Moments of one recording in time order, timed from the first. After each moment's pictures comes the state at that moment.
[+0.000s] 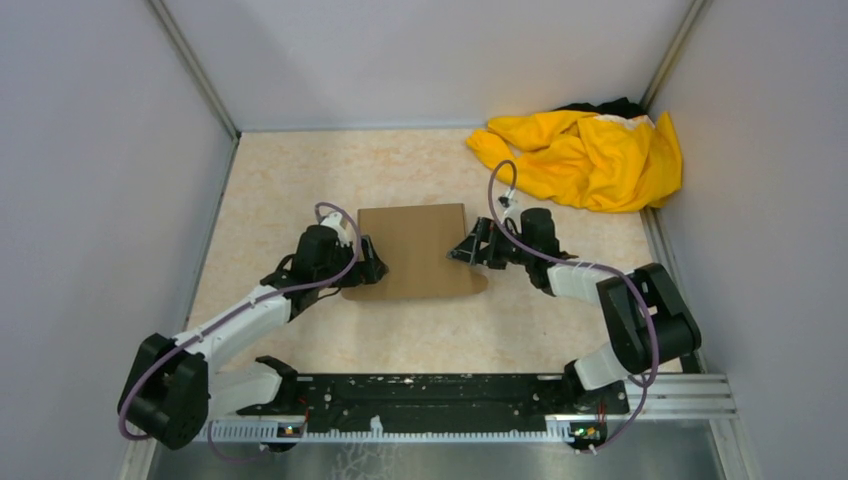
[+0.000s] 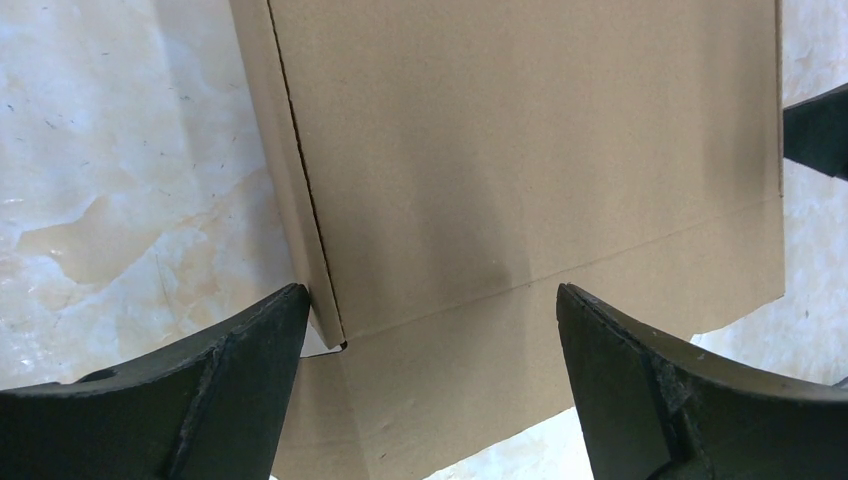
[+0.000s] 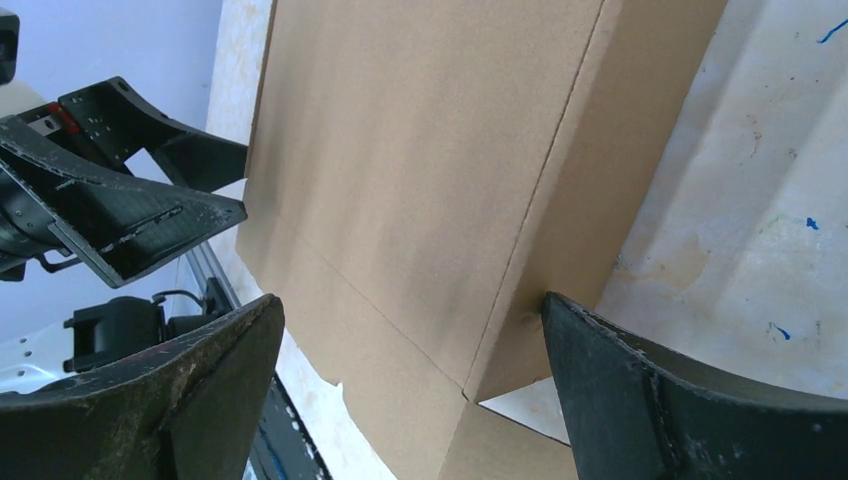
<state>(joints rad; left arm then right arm) -0.48 1.13 0.53 -0.06 0.05 -0.54 0.34 1.47 0.56 0.43 -0.61 0.65</state>
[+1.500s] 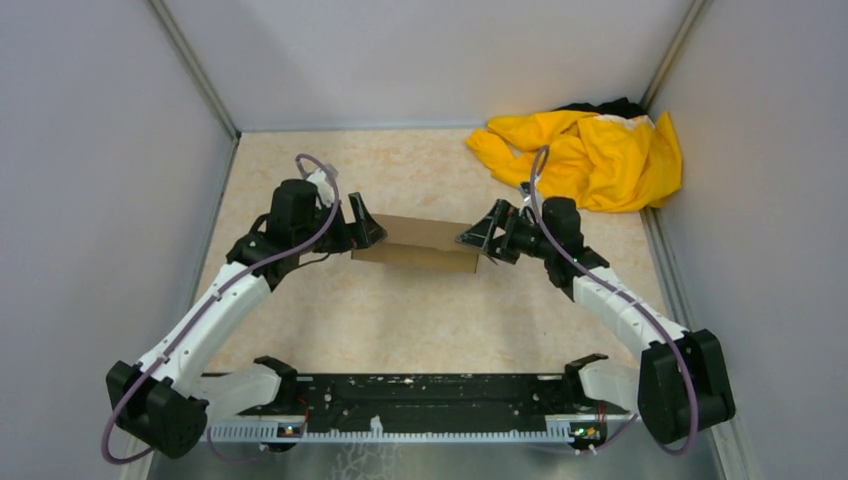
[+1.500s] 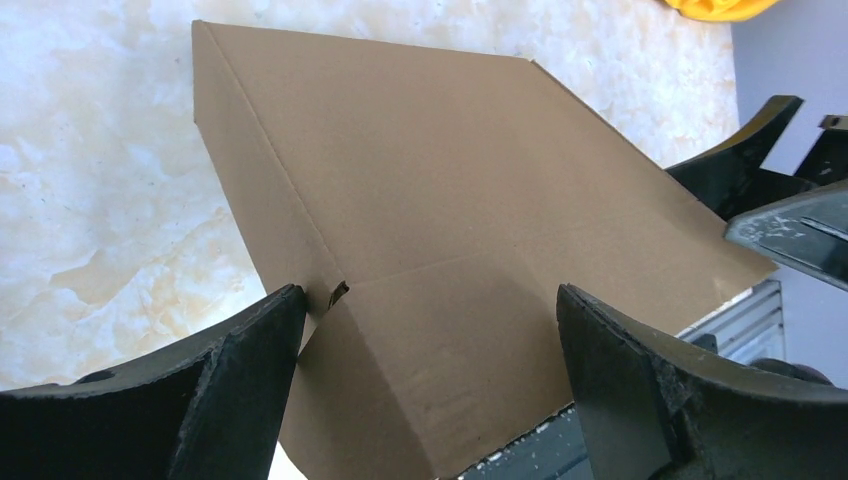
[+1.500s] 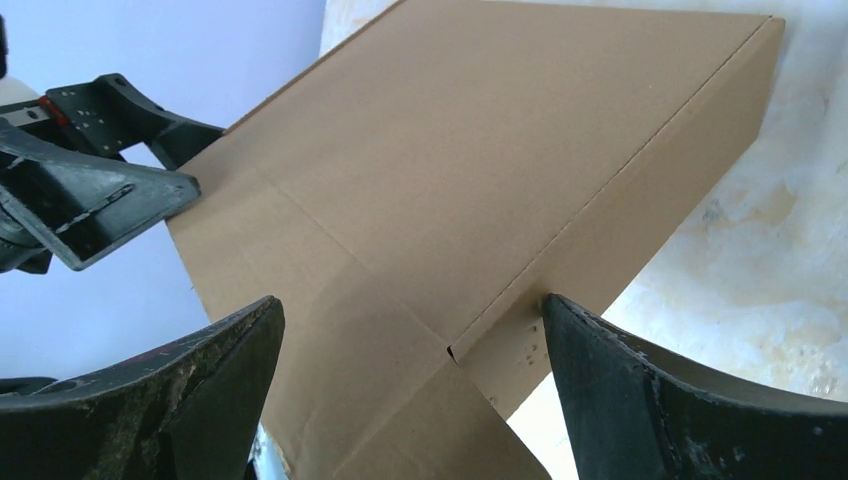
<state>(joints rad) -0.45 1.09 0.95 -0.45 0.16 -0.55 0.32 1.15 0.64 0.12 -0.62 0.81</state>
